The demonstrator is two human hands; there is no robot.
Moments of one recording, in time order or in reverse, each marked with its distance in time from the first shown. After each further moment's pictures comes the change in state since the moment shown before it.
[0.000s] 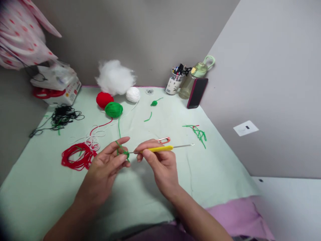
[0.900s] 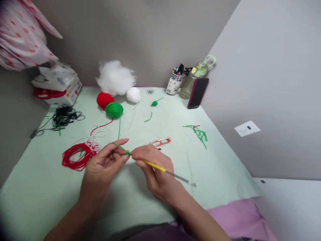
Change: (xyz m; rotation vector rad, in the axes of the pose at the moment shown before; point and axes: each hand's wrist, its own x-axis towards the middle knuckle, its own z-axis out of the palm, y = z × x) left_hand -0.003 0.000 0.003 0.423 0.161 0.251; right_hand -0.002 -0.005 -0.007 -0.371 -0.177 -0.264
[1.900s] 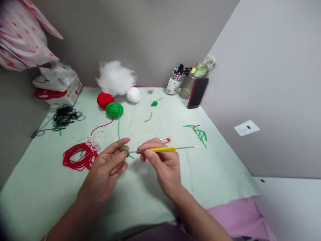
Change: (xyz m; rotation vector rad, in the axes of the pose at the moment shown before) left_hand 0.004 -0.002 0.001 -0.465 -0.141 -0.251; right_hand 0.002 0.007 0.004 0.410 0.204 0.262
